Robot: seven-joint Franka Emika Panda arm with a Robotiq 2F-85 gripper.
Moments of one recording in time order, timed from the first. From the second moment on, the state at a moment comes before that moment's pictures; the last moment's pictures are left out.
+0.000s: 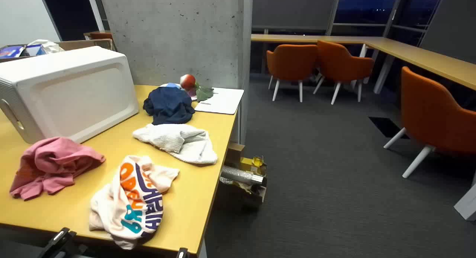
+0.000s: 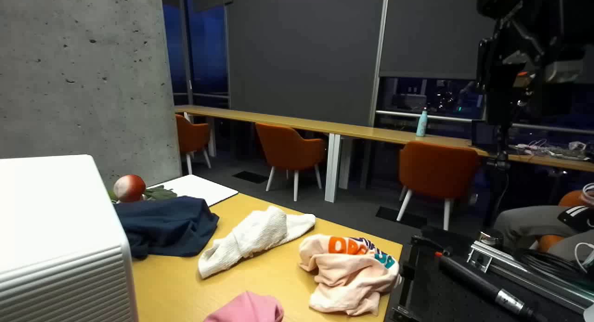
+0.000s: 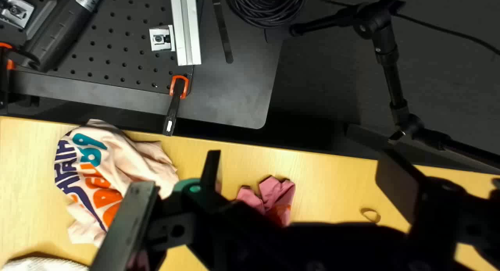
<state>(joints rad) 0.28 -0.65 0.16 -2.48 0.32 1.74 0.07</state>
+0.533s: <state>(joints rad) 0.27 -0.65 0.16 -2.48 0.32 1.75 0.07</state>
